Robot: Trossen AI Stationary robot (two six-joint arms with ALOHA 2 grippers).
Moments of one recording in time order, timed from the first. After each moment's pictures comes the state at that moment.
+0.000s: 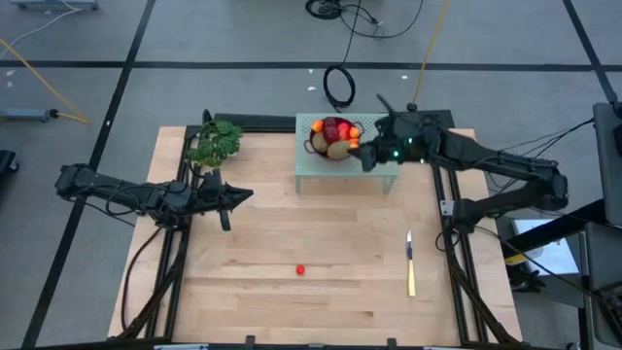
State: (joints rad) left arm -0.20 0.54 0.32 0.08 -0.46 -0.30; right arm -0.29 1.18 1.19 -0.44 0.01 0.69
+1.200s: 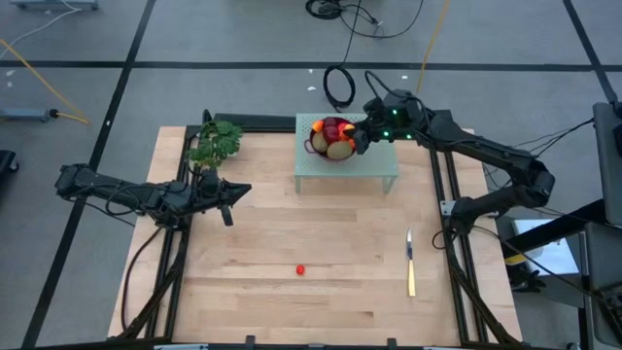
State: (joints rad) left arm -0.20 0.54 0.32 0.08 -0.56 -0.35; right arm -0.56 1.34 1.19 -0.34 -0.19 0.32
